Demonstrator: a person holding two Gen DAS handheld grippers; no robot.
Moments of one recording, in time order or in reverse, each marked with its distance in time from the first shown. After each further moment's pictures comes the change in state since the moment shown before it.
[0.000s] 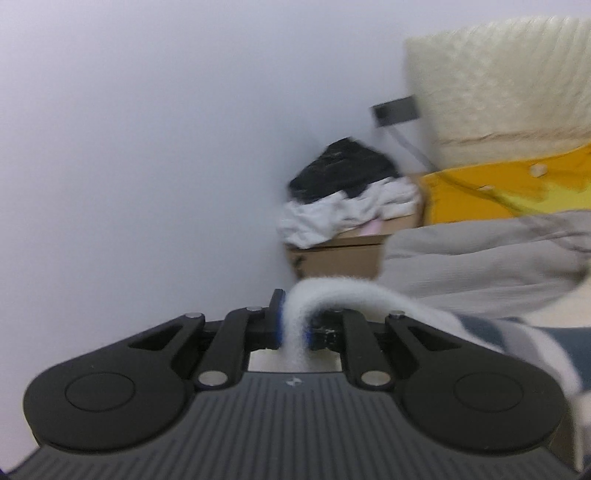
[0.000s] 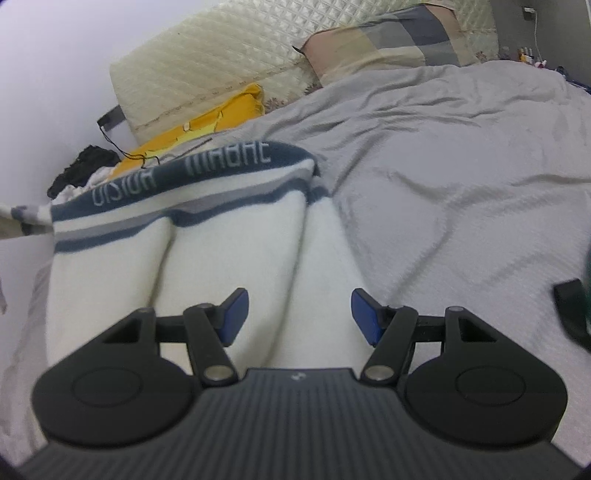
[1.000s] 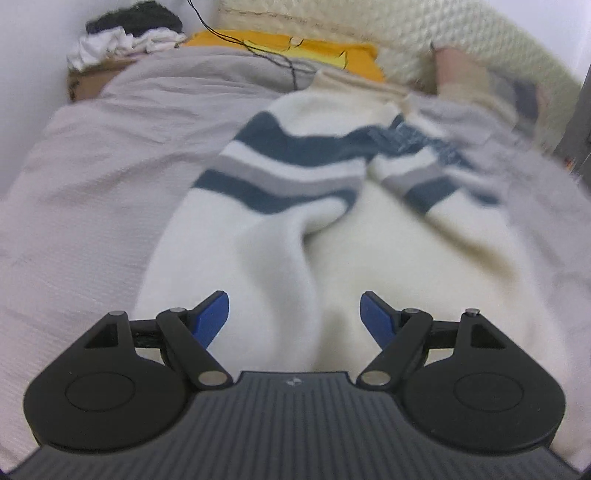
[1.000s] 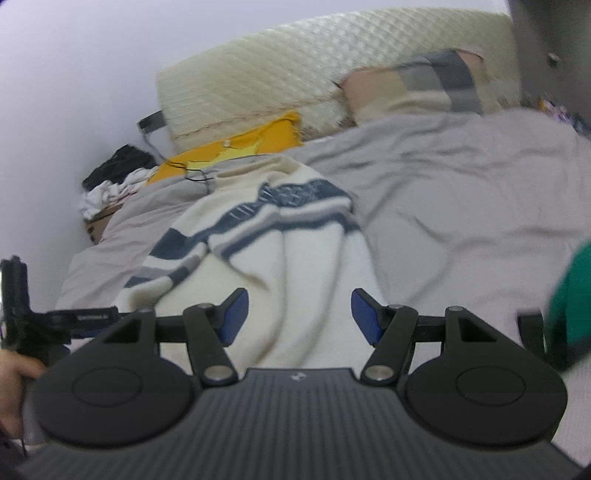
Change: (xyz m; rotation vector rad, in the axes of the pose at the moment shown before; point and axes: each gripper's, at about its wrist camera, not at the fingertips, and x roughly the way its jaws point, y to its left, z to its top) left arm -0.236 -0.140 -0.228 -0.093 0.318 -0.738; right arm -0.098 0.034 -0.004 -0.088 -0.049 0.009
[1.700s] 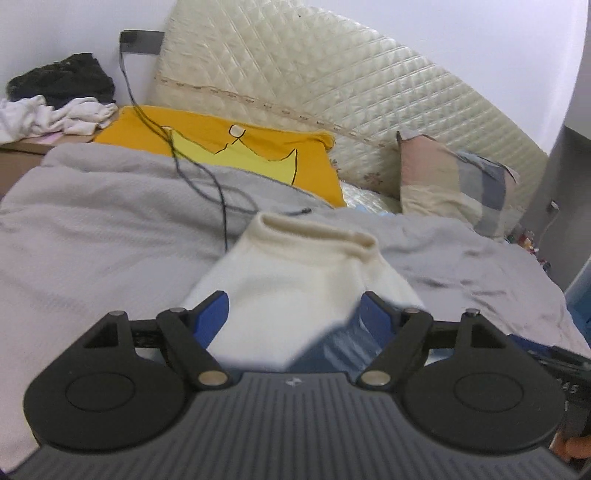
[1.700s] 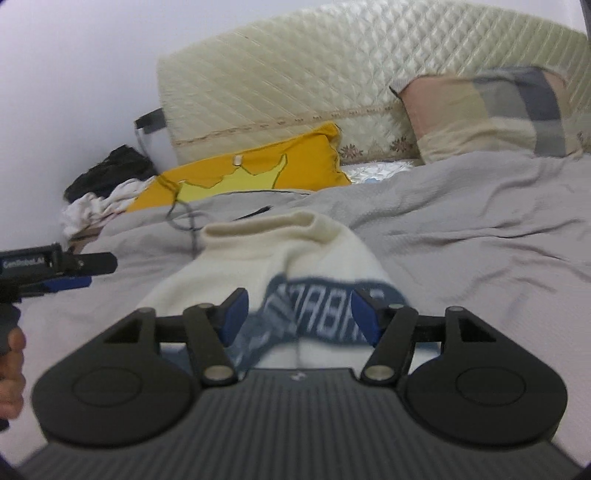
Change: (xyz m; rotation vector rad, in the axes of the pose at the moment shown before) left arm 0.097 -0.017 0.237 -0.046 -0.203 -0.245; right arm 0.226 0.044 0.152 -0.136 -0.011 0.095
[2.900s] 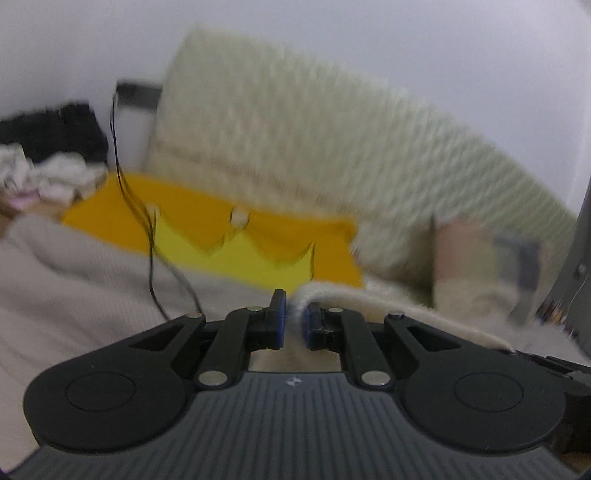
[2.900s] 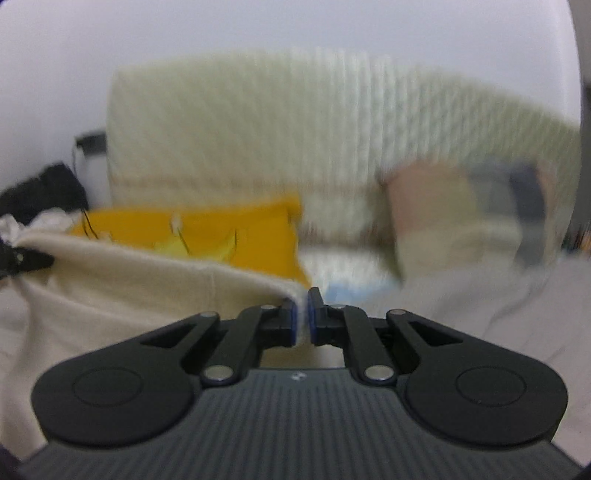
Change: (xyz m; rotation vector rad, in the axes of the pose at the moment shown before) left arm 0.192 0.010 0.117 -0.035 -0.210 0.046; right arm 0.207 -0.008 0.104 -0.104 -0.122 -0.228
